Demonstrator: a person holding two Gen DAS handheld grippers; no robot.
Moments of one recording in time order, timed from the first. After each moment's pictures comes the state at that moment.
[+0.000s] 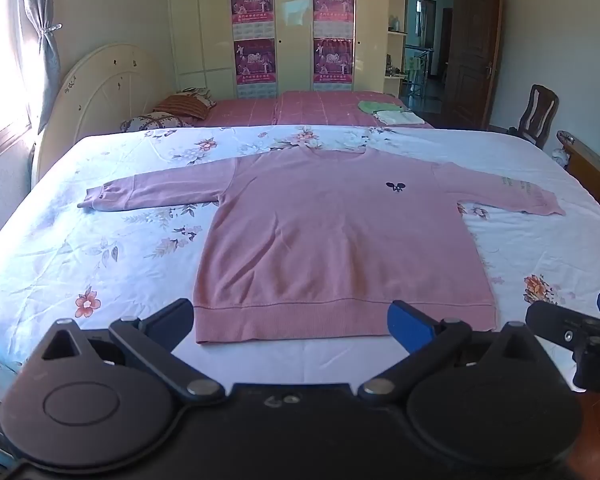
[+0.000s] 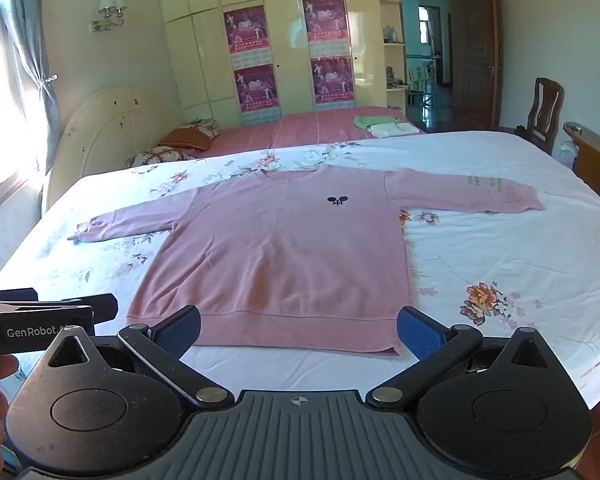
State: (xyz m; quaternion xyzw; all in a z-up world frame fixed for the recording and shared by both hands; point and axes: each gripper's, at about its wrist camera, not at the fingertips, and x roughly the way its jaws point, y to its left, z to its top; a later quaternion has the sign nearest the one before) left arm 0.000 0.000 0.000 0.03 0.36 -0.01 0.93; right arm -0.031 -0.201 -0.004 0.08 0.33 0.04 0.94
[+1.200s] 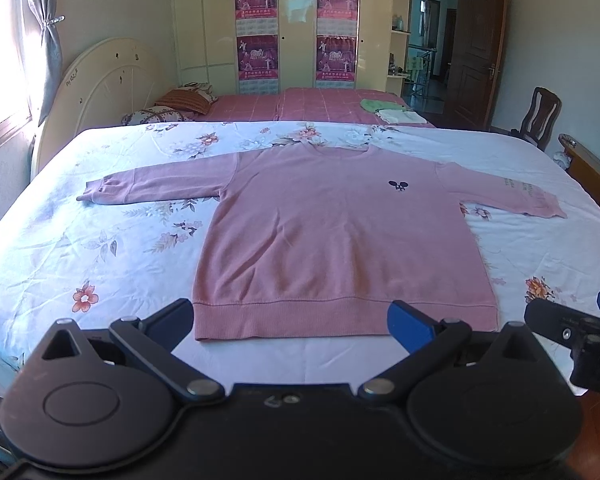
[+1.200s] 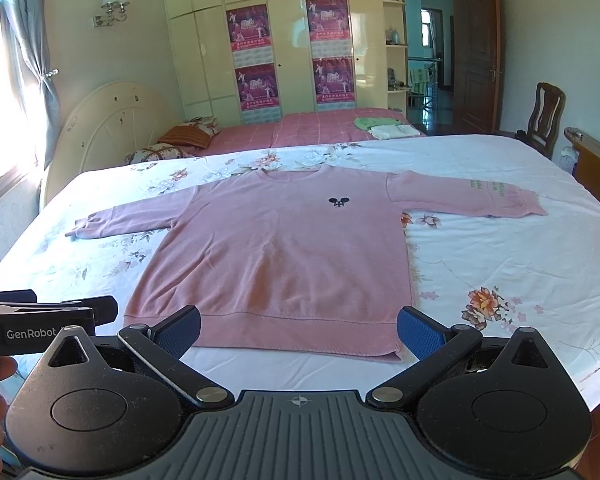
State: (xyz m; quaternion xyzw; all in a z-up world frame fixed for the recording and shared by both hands) left arm 0.001 0.004 -0.002 0.02 0.35 -0.01 0.94; right arm -0.025 -0.197 -0.006 0.07 0.33 0.04 0.94
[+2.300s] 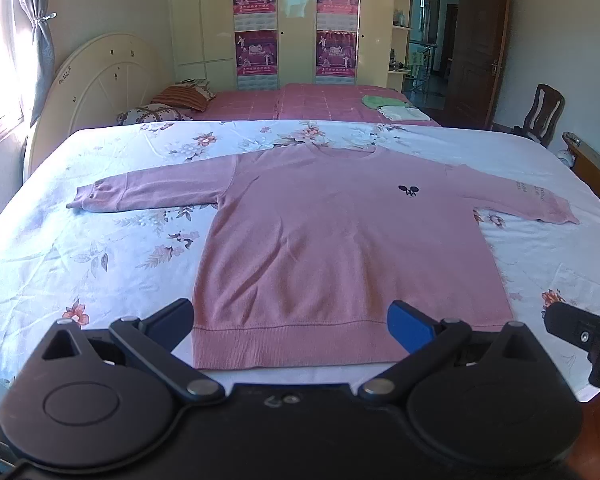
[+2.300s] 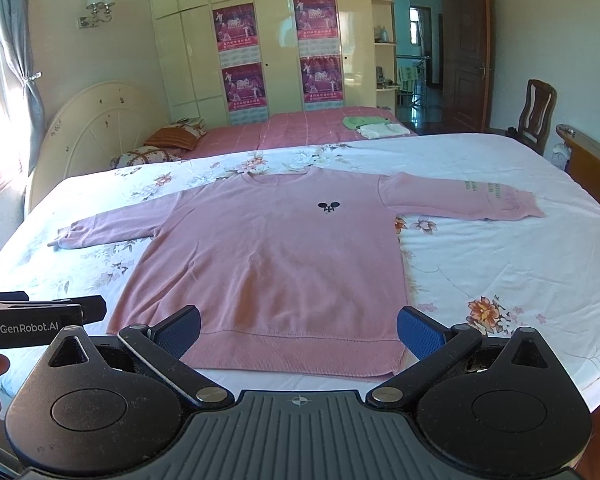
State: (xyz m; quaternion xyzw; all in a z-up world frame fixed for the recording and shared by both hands) left arm 0.054 0.017 -0.007 0.01 0.34 -0.01 0.94; right arm 0.016 -0.197 -0.013 0.07 0.33 0.01 0.94
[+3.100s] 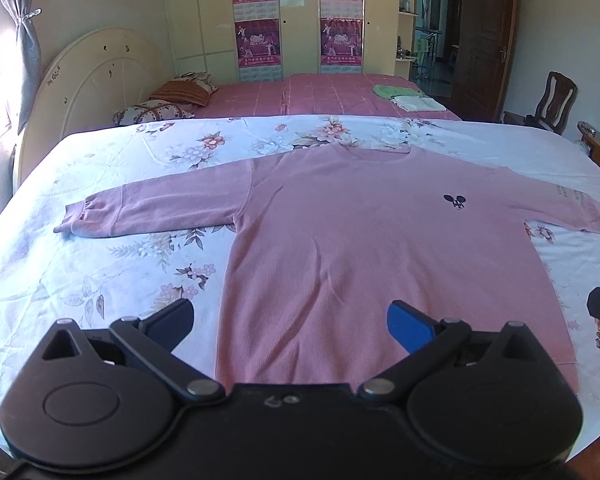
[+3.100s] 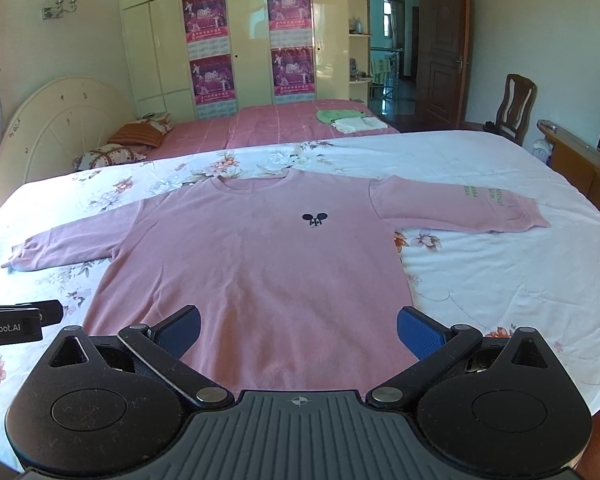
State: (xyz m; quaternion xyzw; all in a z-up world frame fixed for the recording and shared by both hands) left arm 0.162 0.058 -0.032 0.02 0.36 -0.02 0.93; right arm 0.127 -0.176 -0.039 0.06 0.34 -0.04 0.94
